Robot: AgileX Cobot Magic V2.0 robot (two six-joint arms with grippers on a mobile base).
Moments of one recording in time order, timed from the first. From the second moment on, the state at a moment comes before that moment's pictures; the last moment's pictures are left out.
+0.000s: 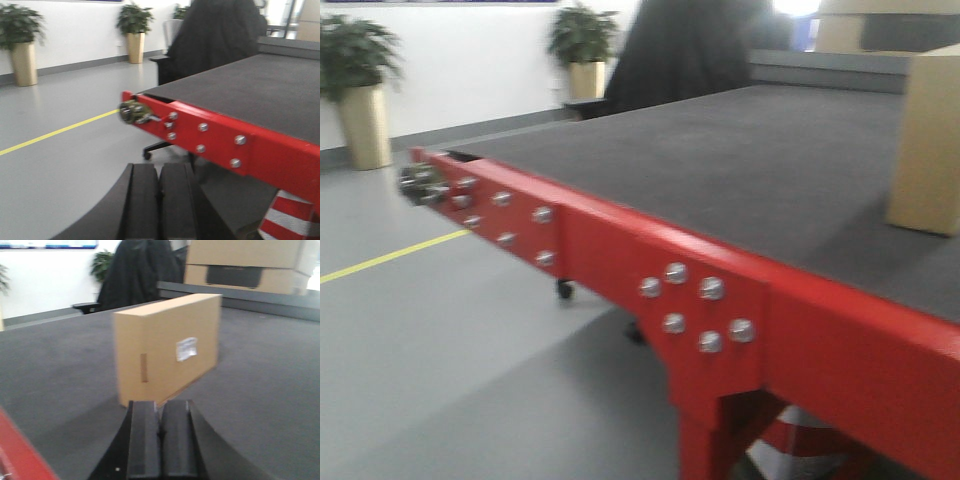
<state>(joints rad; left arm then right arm) -0.02 0.01 0.00 0.06 0.10 -0.04 -0.12 0.00 0.00 0.12 0.09 -0.05</state>
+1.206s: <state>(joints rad) -0.02 0.01 0.00 0.06 0.10 -0.04 -0.12 0.00 0.00 0.12 0.09 -0.05</state>
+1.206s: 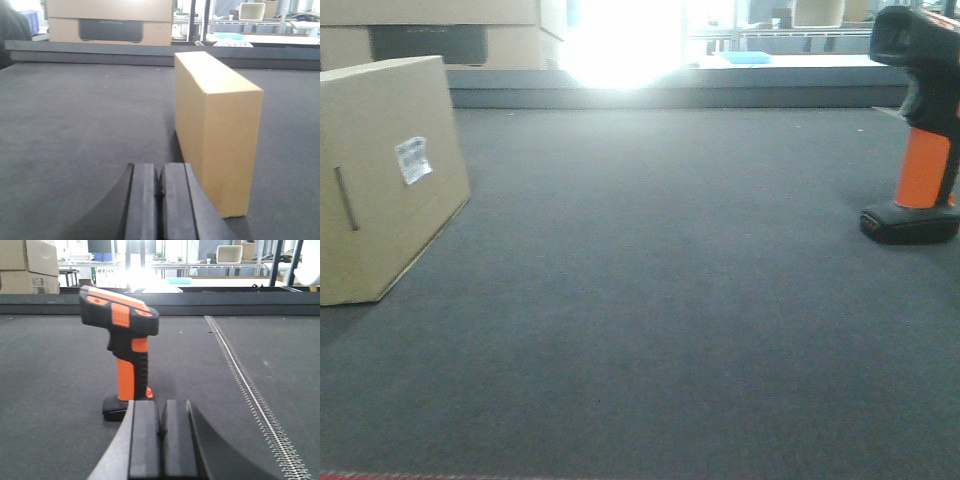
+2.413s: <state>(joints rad) -0.02 0.01 0.00 0.06 0.10 -0.04 -0.06 0.00 0.00 0.12 0.09 -0.05</state>
